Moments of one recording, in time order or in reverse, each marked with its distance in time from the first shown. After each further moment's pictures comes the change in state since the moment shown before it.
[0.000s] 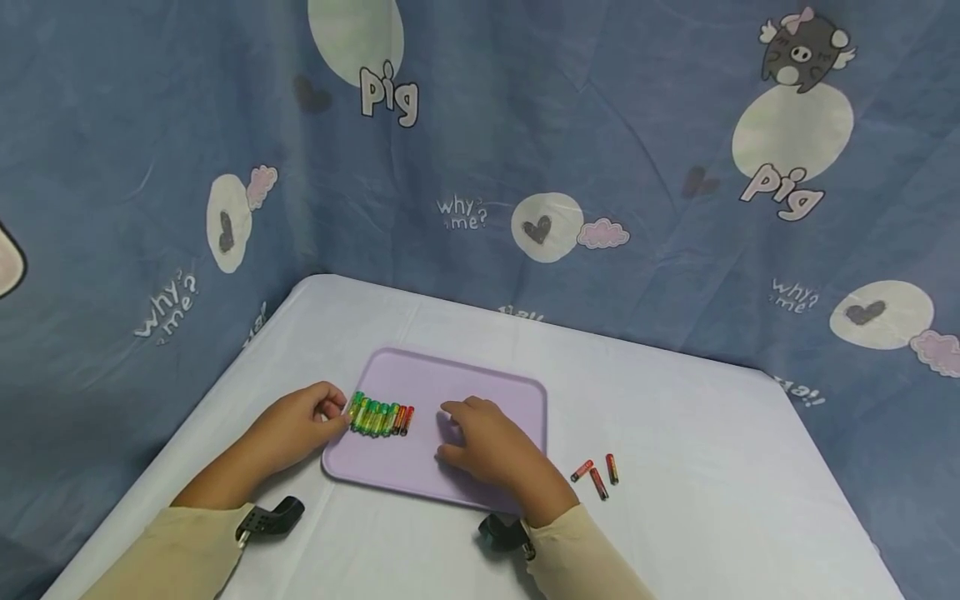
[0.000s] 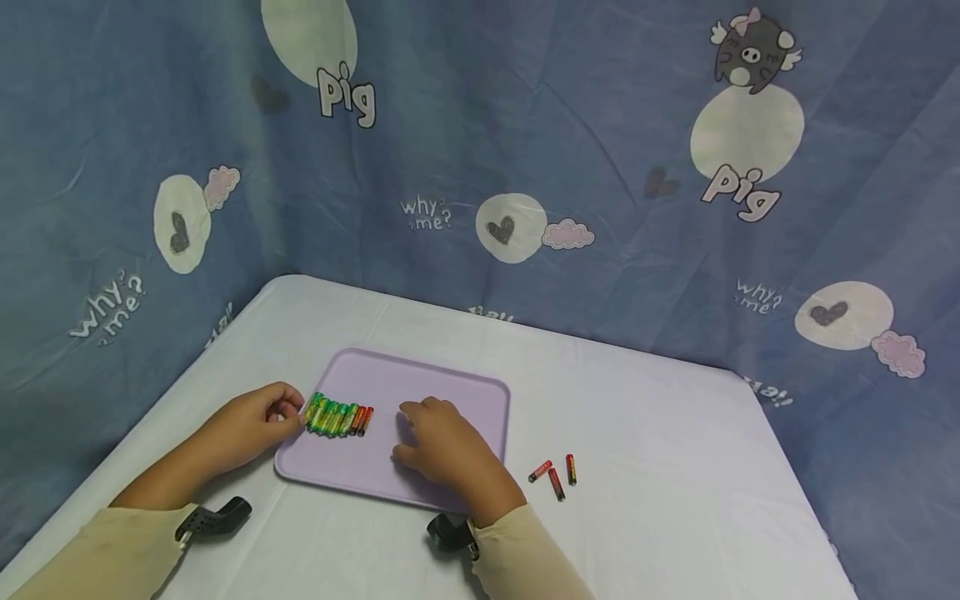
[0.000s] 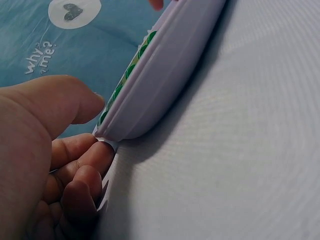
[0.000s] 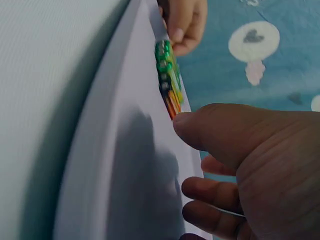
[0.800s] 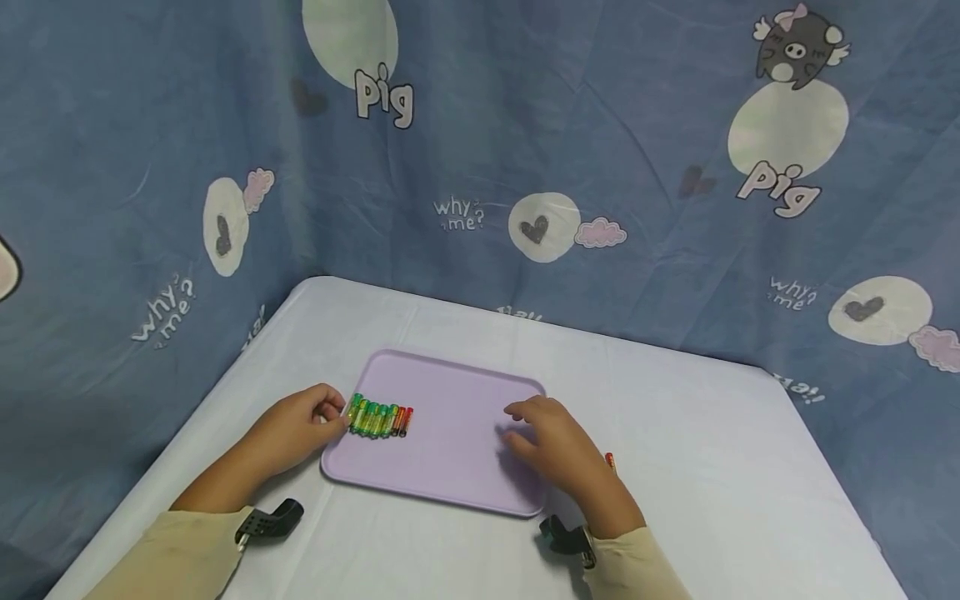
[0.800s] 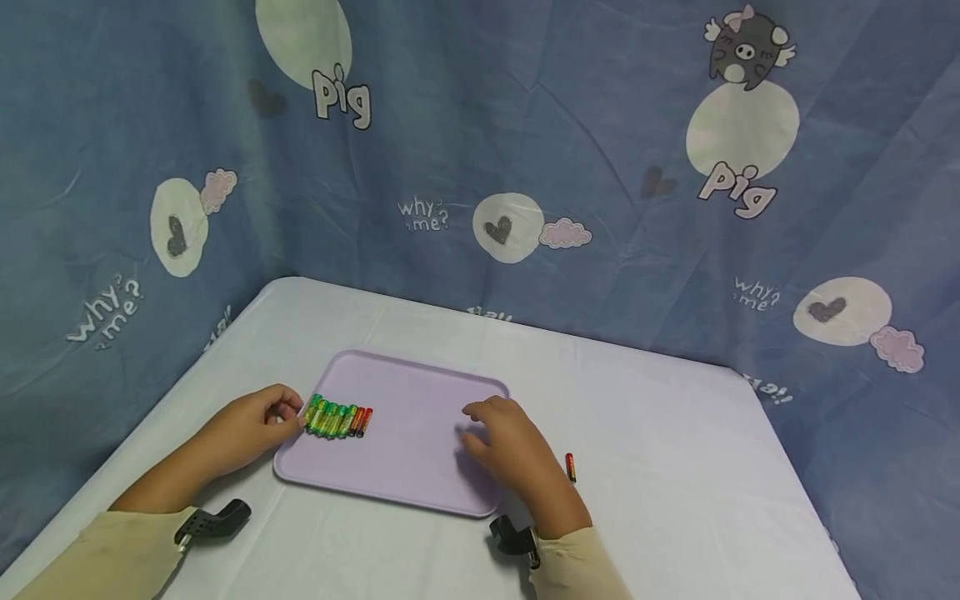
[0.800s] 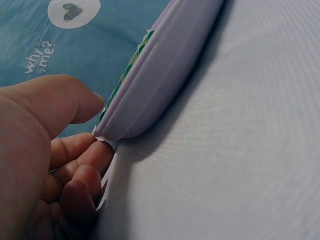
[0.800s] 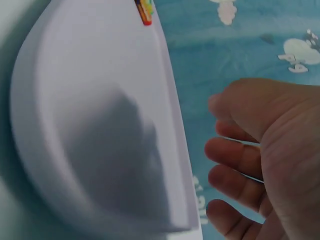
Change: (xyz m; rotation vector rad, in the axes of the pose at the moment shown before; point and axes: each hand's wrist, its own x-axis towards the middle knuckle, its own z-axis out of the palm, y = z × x) left_hand -0.002 0.003 -0.001 0.007 0.000 -0.004; right_hand -0.049 0.068 -0.025 0.075 0.219 0.014
